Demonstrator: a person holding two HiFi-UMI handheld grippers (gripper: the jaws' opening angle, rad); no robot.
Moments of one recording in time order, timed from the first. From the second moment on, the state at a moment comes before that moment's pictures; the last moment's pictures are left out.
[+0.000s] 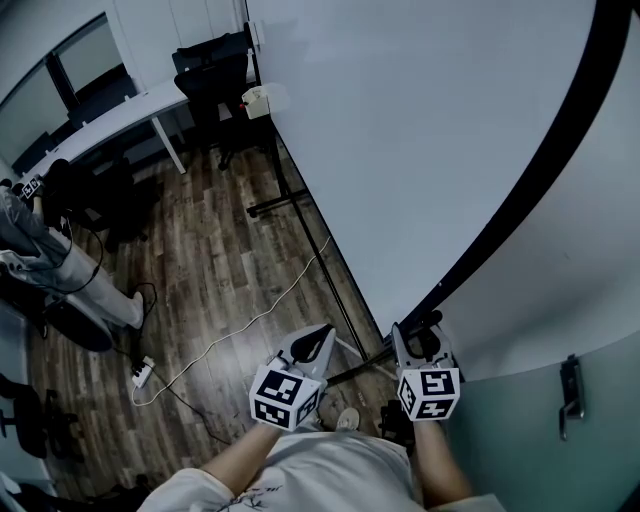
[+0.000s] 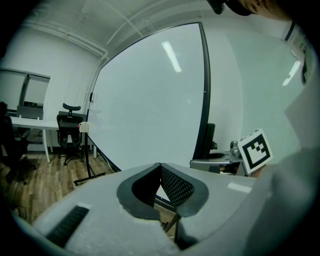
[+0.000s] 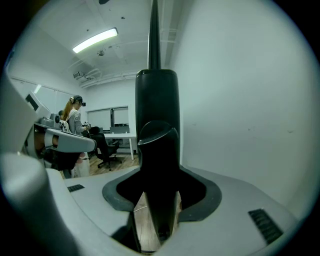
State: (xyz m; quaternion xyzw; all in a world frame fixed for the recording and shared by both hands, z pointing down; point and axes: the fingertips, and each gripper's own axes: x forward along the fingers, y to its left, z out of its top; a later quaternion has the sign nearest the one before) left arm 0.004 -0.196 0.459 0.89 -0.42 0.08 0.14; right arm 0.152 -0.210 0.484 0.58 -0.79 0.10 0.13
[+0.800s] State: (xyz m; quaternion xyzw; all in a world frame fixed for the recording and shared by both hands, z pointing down) left arm 0.019 -0.182 0.455 0.91 -0.39 0.08 0.13; right arm 0.156 -0.190 0.477 0.61 -0.78 0.11 0.13
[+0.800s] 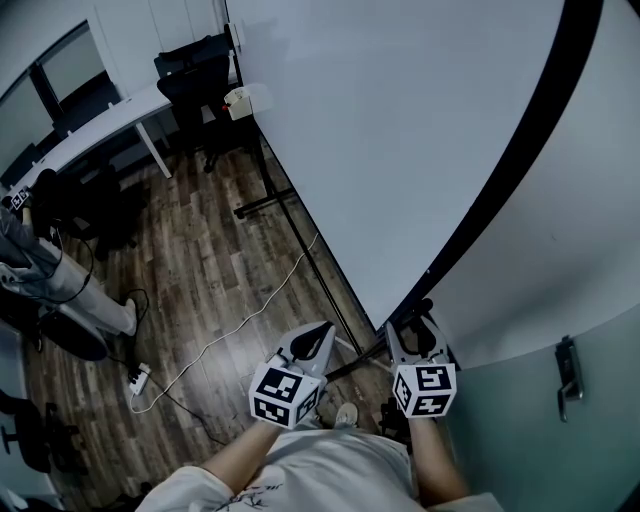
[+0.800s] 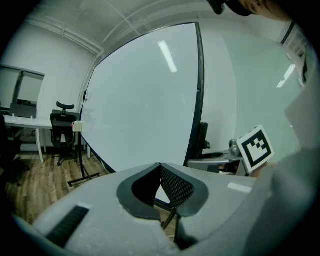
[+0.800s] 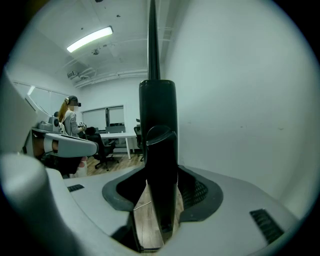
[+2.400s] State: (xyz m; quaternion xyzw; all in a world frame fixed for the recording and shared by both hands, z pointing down) left arm 0.049 -0.150 0.469 0.93 -0.34 0.10 0.13; right arm 0.120 -0.135 0.467 0.59 -0.79 0.12 0.12
